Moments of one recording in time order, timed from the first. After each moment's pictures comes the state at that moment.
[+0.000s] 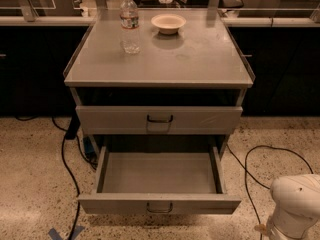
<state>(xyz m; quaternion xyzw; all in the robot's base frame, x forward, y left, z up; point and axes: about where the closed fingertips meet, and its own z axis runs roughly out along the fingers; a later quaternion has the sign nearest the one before) 0.269 -0.341 0.484 0.73 -0.67 -0.13 0.11</state>
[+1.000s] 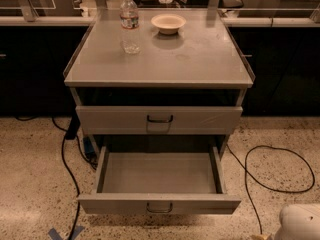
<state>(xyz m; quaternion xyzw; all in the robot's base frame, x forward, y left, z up) 0.253 -0.335 0.429 0.72 -0.68 -0.11 0.03</state>
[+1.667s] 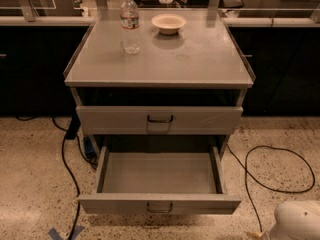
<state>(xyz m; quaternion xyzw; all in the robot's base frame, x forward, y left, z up) 0.261 -0.325 0.426 0.73 -0.67 -0.12 0.02</state>
